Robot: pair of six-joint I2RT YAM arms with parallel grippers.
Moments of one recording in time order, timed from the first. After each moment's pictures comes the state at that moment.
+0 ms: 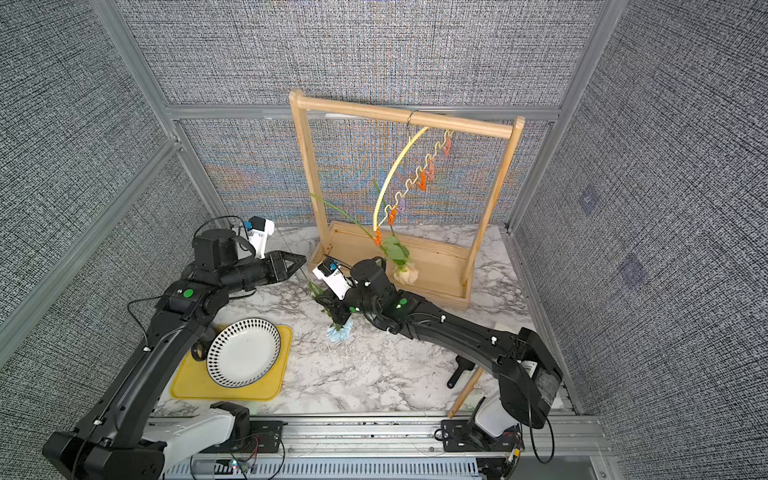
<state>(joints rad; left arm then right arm) -0.29 1.14 1.23 -0.58 0.54 -0.50 0.90 1.54 1.18 -0.04 -0.31 0.07</state>
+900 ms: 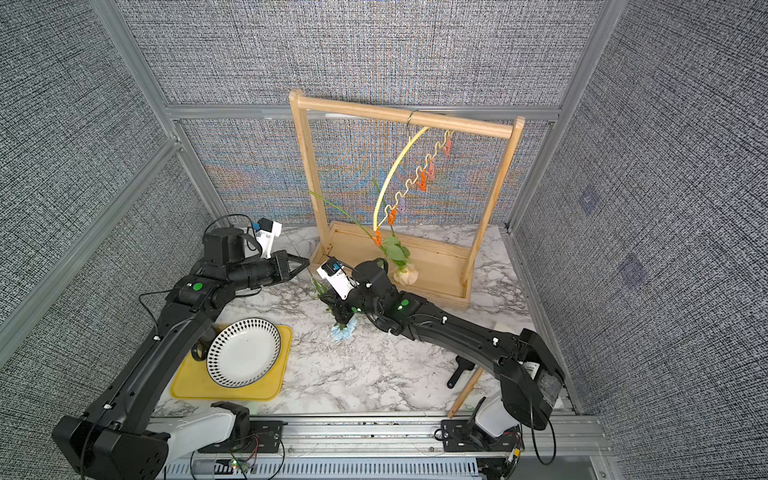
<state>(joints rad) -0.29 1.20 1.24 -0.57 0.60 -0.53 0.90 1.52 1.16 -0.05 -0.25 0.08</state>
